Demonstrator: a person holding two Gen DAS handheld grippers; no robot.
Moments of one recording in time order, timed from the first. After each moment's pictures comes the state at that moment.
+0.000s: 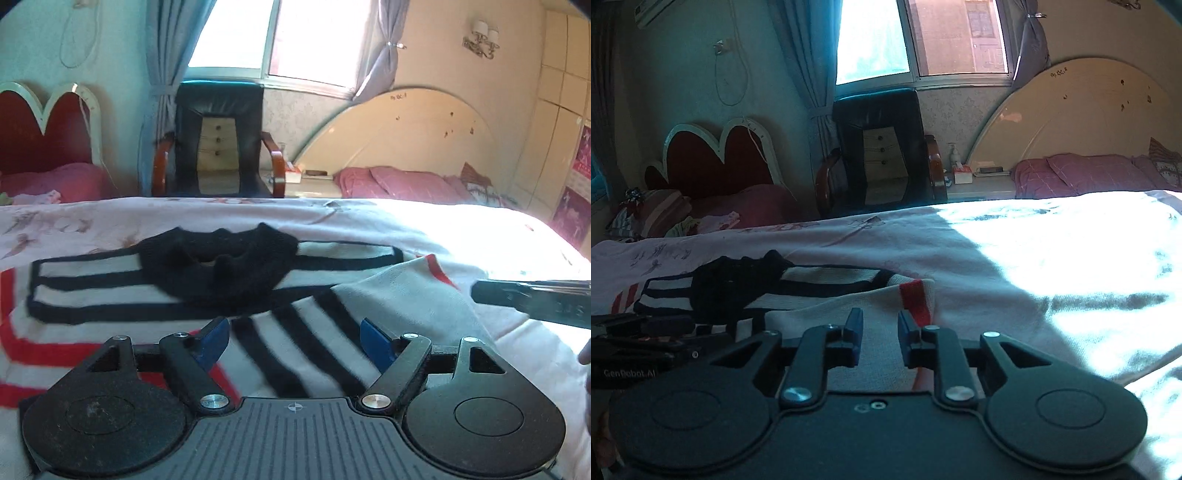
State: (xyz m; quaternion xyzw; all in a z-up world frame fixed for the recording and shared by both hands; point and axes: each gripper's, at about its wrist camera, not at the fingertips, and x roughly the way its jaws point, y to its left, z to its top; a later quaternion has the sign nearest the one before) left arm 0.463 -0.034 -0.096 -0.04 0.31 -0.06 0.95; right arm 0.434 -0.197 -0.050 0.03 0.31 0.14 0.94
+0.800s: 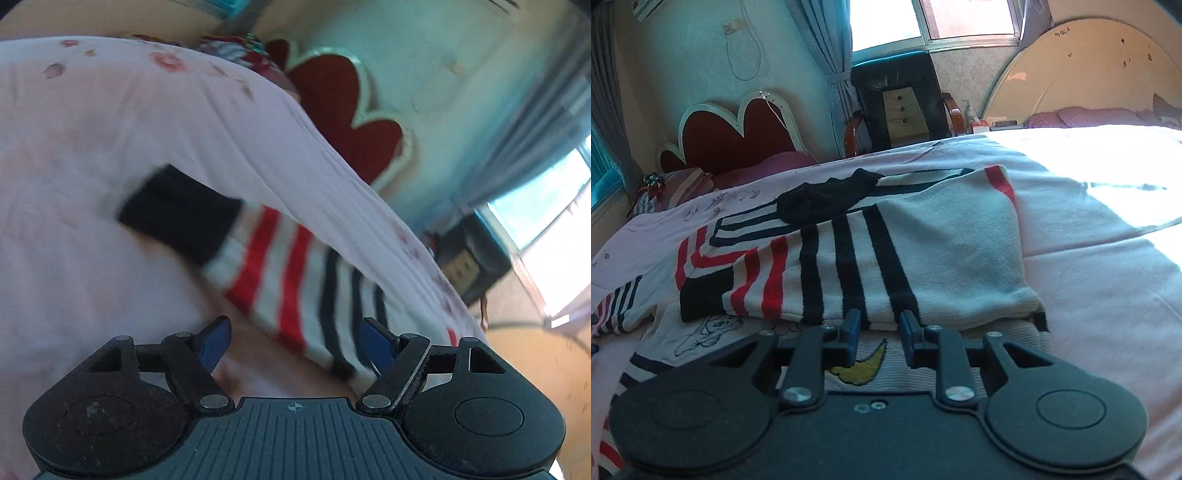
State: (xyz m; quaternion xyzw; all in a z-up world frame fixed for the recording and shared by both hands) left arm 0.229 0.370 -0.145 -0.41 0.20 0.28 0.85; right arm 0.335 -0.125 -0.057 0.08 0.37 0.14 0.92
